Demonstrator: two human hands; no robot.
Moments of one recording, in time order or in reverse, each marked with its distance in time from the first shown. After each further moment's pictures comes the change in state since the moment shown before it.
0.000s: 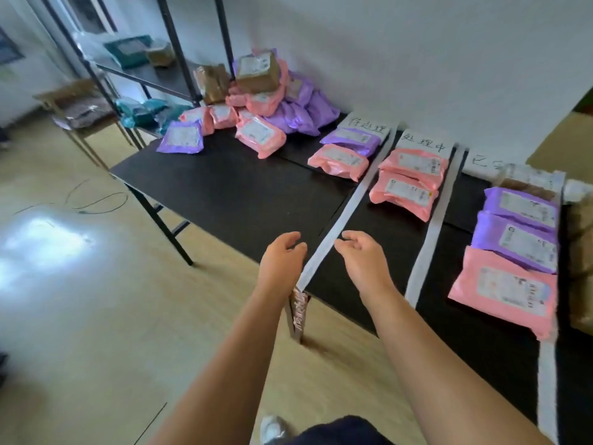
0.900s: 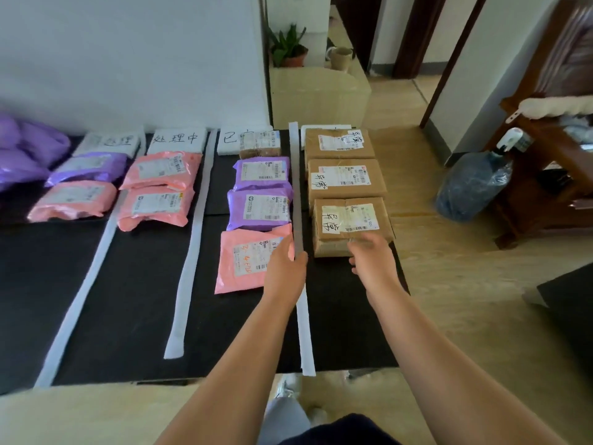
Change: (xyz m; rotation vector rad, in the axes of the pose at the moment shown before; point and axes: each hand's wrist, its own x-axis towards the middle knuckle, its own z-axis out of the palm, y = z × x) left_hand -0.143 0.107 0.437 0.222 -0.566 0.179; right_hand -0.018 0.203 -0.427 0.263 0.647 0.373
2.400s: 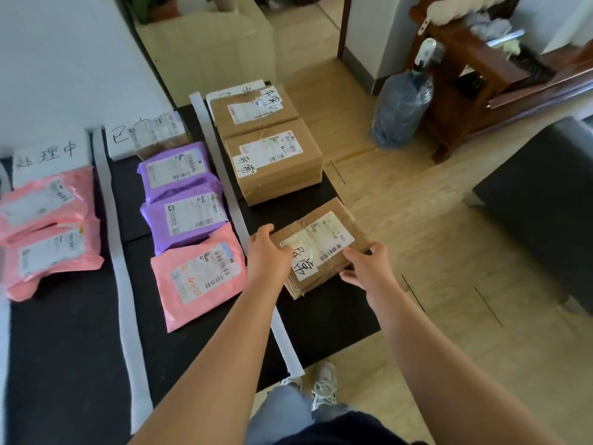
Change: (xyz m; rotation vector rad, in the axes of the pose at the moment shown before) left_hand 0.068 -0.005 0.065 0.363 -0.168 0.079; right_hand 0.038 0.079 -0.038 0.383 0.161 0.466
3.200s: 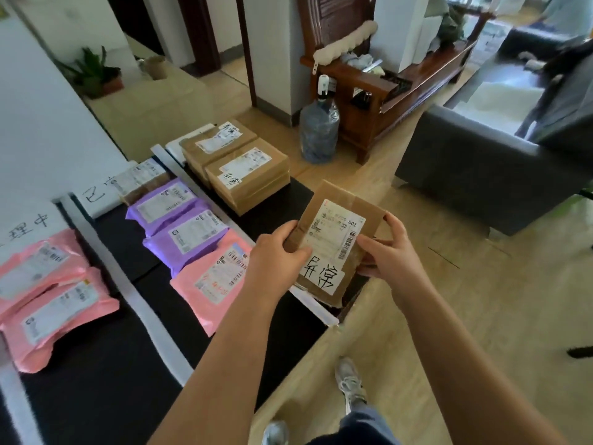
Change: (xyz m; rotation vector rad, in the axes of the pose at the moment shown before) left_hand -0.107 -0.031 -0.130 0.055 -0.438 0.569; right_hand -0.207 0.060 0.014 0.201 0.225 -0.332
